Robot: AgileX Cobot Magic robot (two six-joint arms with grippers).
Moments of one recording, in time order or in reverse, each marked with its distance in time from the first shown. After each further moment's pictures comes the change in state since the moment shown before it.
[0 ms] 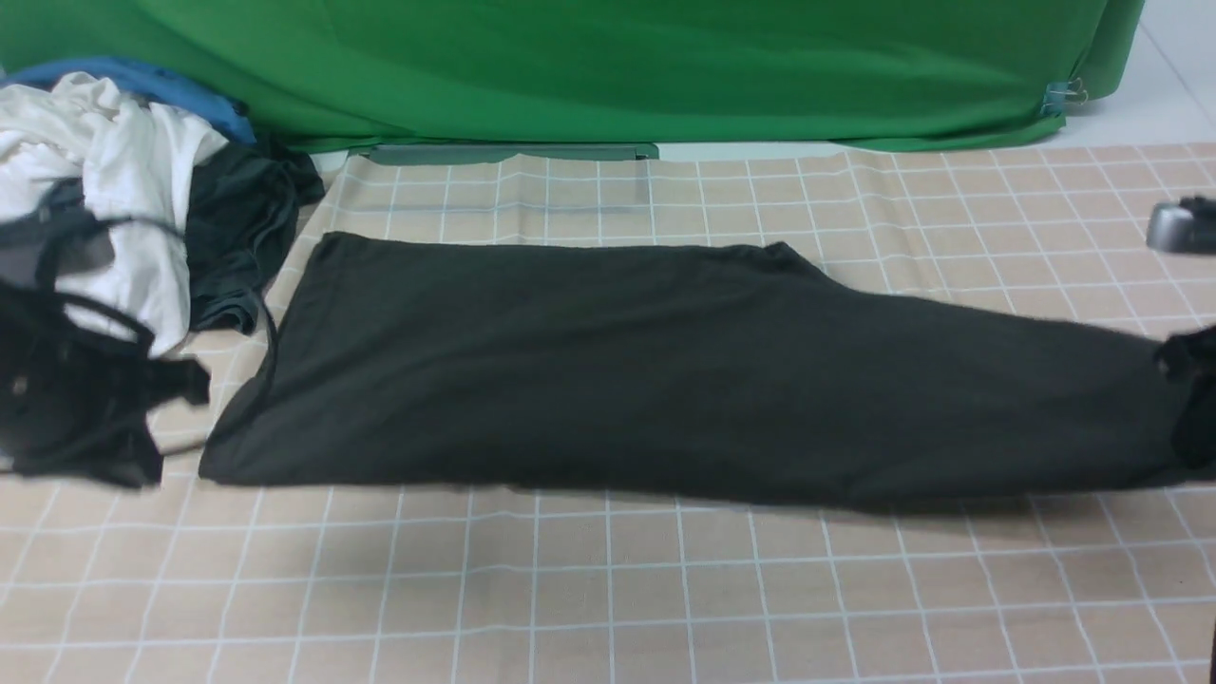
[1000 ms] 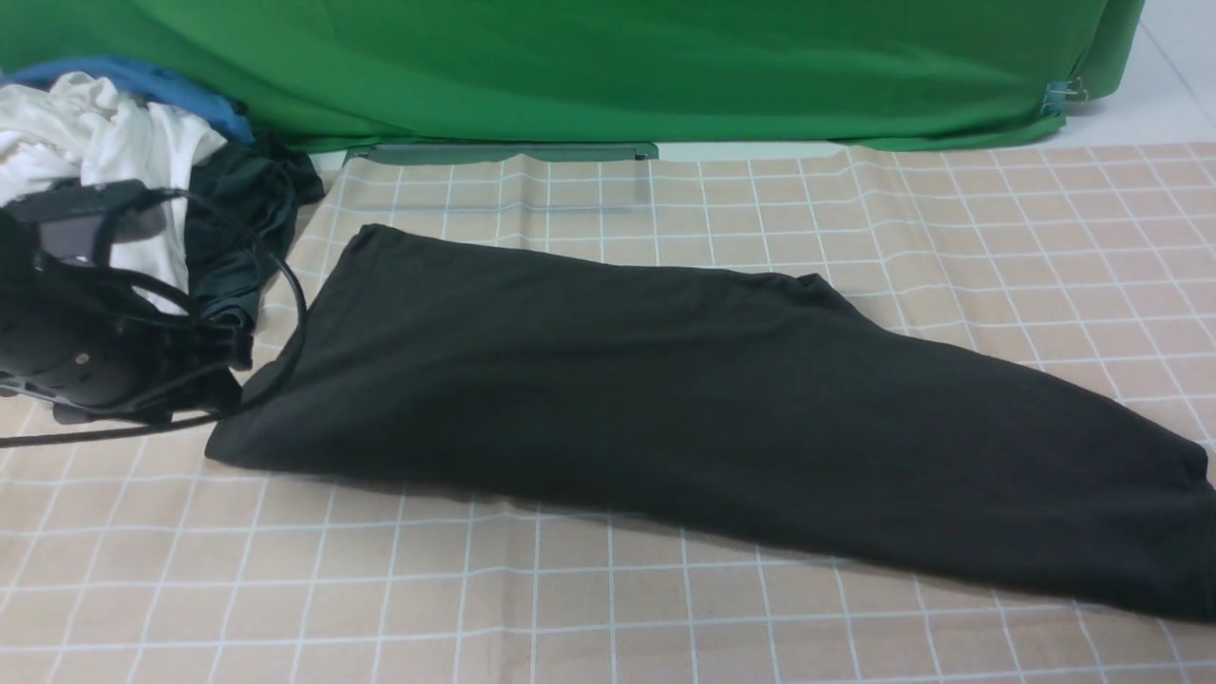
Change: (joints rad) right arm 0.000 -0.253 0.202 -0.161 -0.157 0.202; left arm -0.008 0.170 -0.067 -0.089 -0.305 0.210
